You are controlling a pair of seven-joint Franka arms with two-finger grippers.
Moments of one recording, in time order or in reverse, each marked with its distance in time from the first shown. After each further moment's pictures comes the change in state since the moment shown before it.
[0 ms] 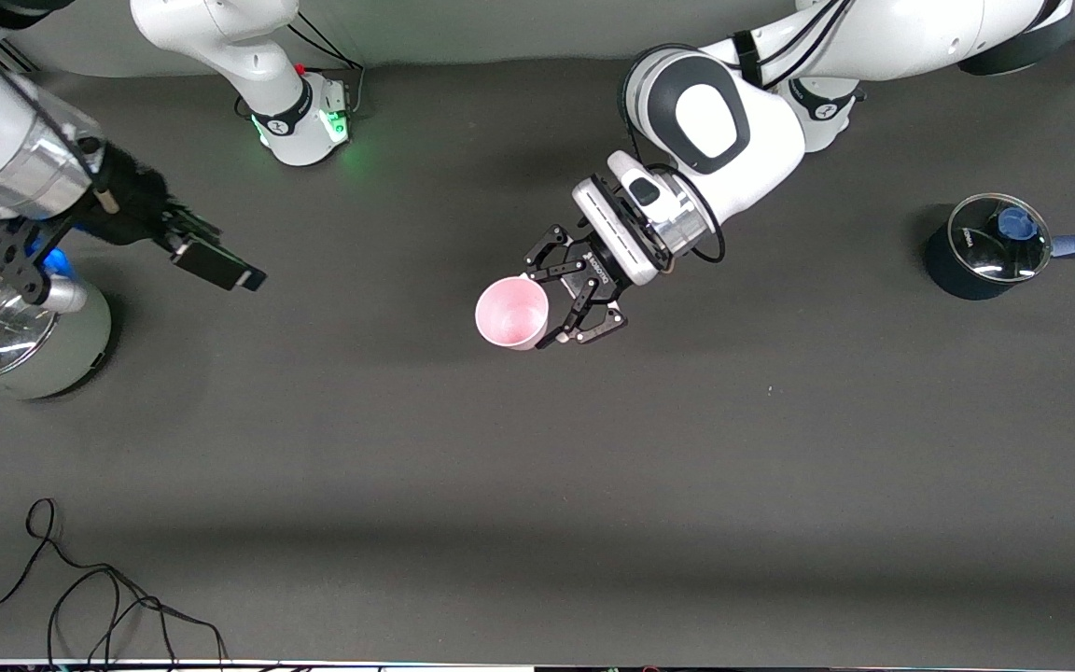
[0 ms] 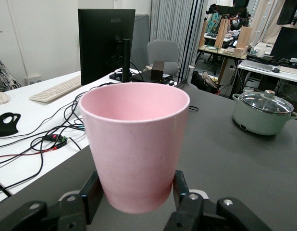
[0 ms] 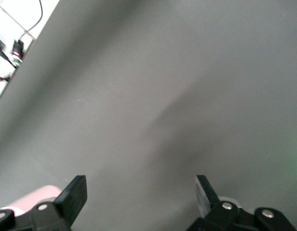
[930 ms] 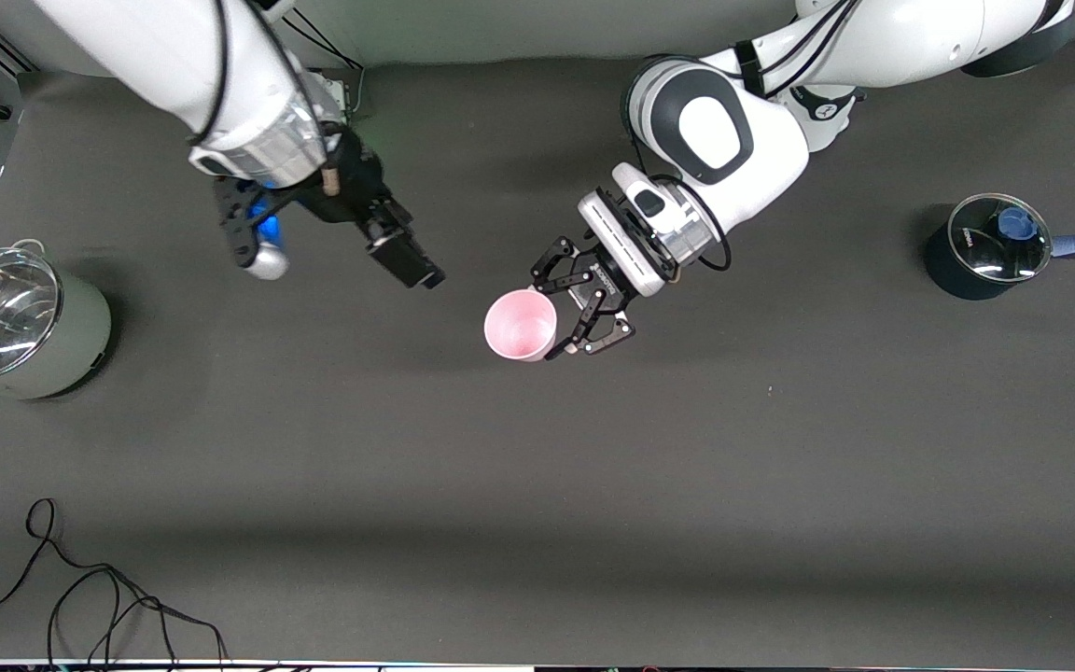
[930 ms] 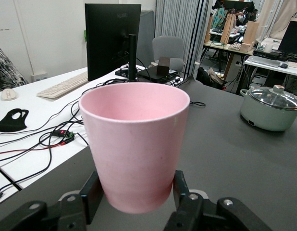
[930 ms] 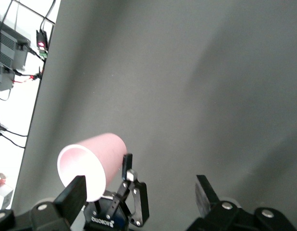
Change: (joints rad) left arm 0.000 0.001 0.029 0.000 0.010 -0.001 0.000; right arm 0.275 0.137 0.001 0.102 -0.013 0.183 0.468
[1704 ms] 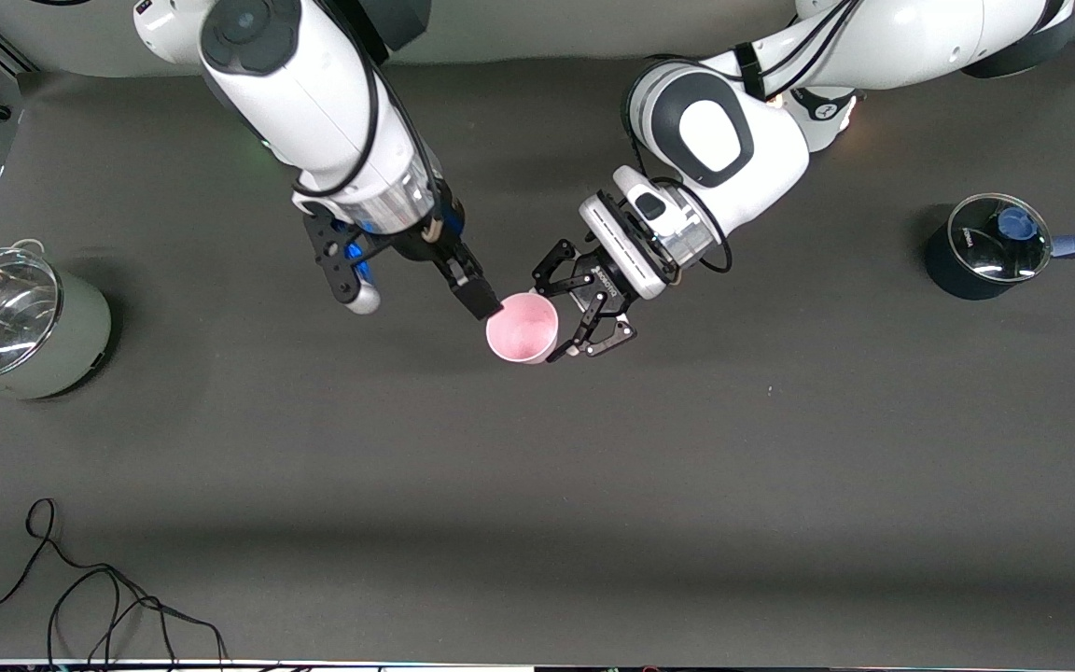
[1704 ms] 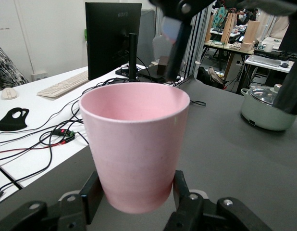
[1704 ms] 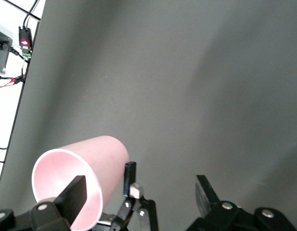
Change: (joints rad) left arm -0.001 0.001 0.001 0.000 0.000 0.000 0.000; right arm 0.066 0.164 0.000 0.109 -0.075 0.027 0.080
